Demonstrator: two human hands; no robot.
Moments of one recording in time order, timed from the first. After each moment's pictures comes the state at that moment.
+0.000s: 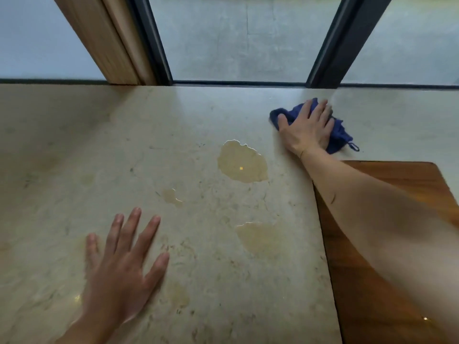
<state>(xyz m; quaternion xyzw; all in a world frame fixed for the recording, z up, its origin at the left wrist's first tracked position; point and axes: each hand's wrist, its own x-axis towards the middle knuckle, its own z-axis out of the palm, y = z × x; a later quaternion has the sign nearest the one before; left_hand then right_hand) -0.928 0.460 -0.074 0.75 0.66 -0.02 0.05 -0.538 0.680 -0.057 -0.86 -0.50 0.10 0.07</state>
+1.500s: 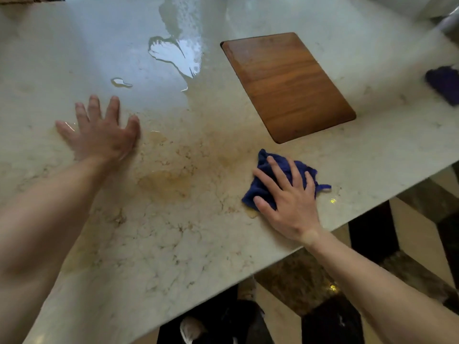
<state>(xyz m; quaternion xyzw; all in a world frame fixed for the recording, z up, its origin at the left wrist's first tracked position) -0.930 0.458 -0.071 0.77 0.63 0.02 0.10 -0.673 0.136 -0.064 -0.83 -0.56 0.07 0.02</state>
